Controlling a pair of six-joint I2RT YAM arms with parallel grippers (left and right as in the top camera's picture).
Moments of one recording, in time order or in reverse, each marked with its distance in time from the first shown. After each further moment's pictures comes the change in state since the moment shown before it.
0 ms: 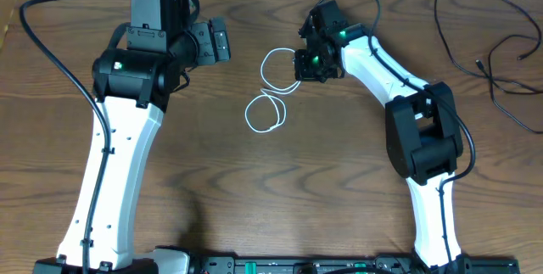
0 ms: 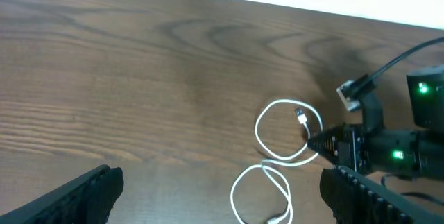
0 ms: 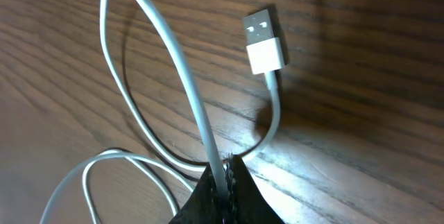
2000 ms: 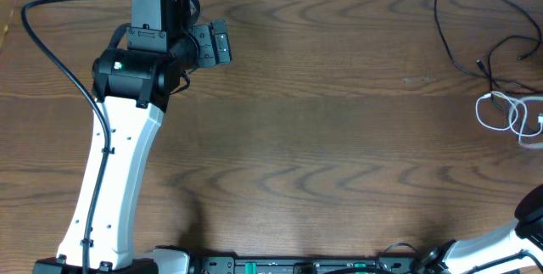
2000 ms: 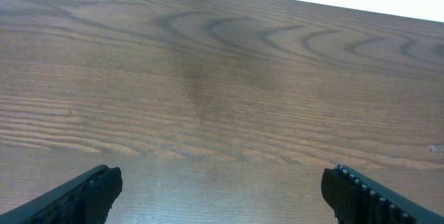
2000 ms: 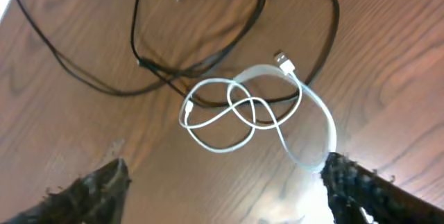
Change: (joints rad) left arm 0.000 0.000 0.000 -0.012 0.010 0.000; right arm -1.130 -0.467 0.000 -0.425 0.180 -0.110
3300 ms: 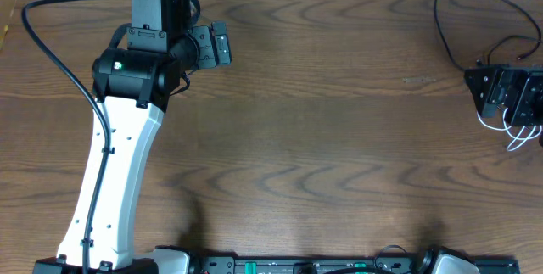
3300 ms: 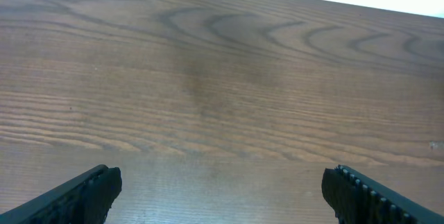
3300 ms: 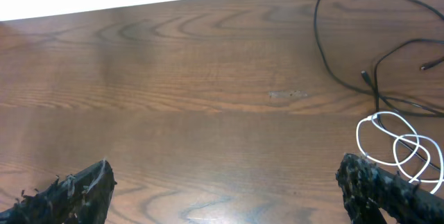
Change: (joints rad) left arm 0.000 0.000 0.000 -0.012 0.000 0.000; right arm 0.396 -0.605 -0.001 -0.263 -0.298 -0.347
